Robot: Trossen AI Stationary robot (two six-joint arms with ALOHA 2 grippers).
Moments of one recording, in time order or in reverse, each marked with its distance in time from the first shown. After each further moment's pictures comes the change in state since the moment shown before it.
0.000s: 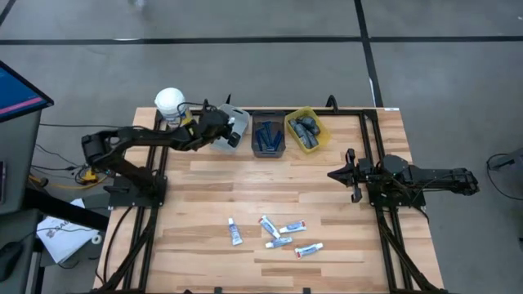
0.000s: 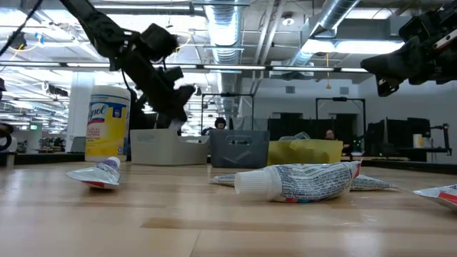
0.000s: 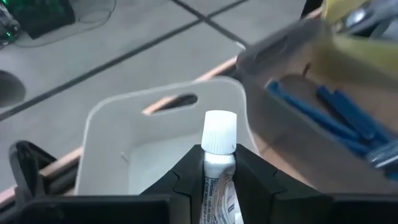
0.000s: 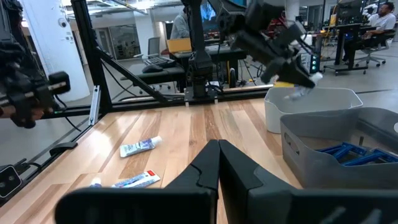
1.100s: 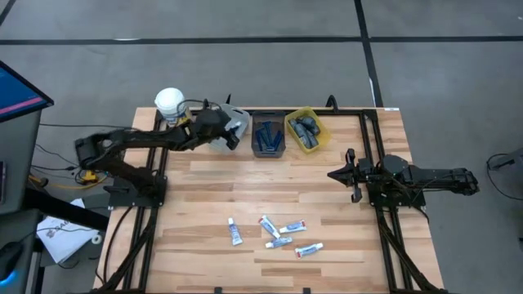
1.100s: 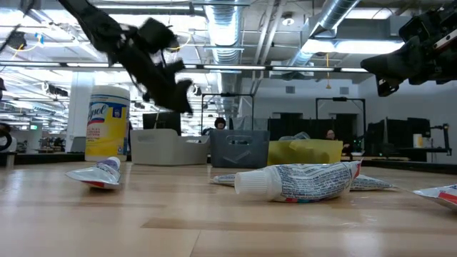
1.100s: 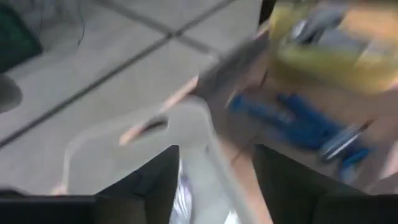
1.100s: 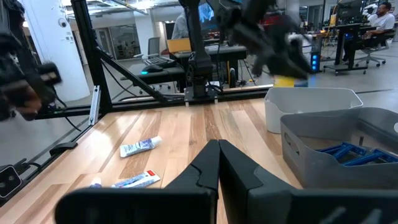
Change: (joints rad) left arm -0.012 -0.063 -0.001 0.000 0.106 0.132; right arm 0.000 0.000 0.000 0.000 0.000 0.000
